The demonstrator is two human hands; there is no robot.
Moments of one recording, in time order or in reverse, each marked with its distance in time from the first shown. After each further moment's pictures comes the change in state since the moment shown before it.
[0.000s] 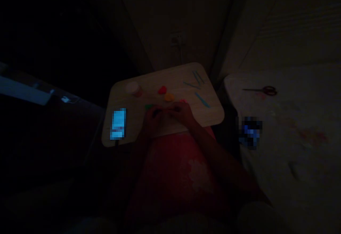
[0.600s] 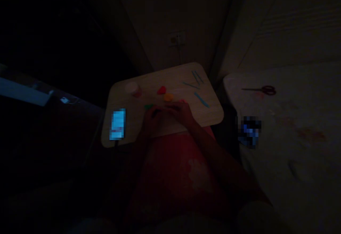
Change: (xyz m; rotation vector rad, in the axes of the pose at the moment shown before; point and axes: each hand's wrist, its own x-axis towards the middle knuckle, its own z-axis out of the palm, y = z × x) left_hand 0.000 -0.001 -0.001 0.016 -0.001 0.017; right_hand 0.004 -0.001 -0.002 -0.084 -0.016 -0.070
